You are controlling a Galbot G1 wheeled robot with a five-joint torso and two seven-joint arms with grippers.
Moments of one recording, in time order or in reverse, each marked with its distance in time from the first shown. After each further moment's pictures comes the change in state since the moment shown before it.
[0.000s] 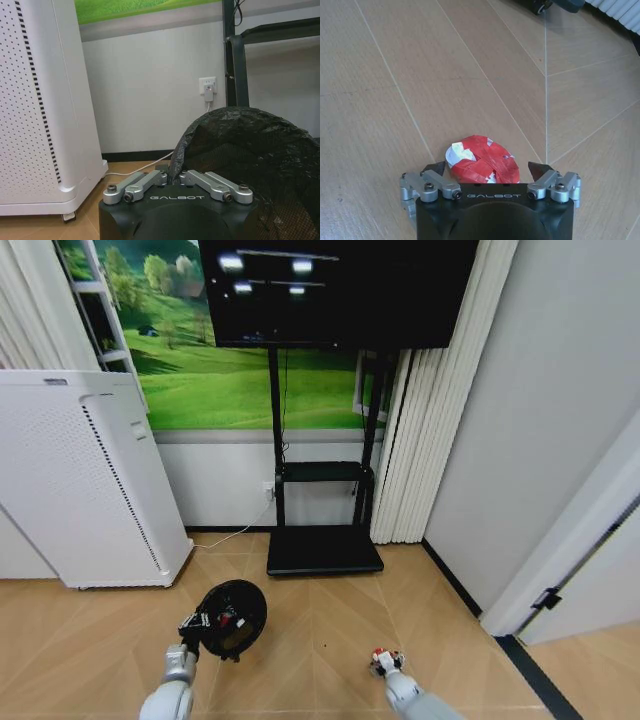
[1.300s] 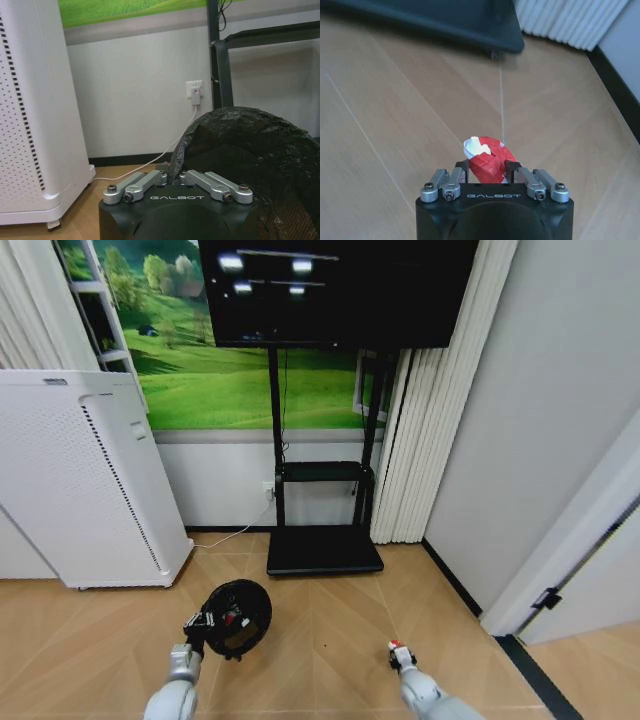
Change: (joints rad) left arm -0.001 0.001 0.046 -0.020 0.012 -0.003 0.001; right arm -0.174 -0.263 0.129 0.585 0.255 -0.112 0.109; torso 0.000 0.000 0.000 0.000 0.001
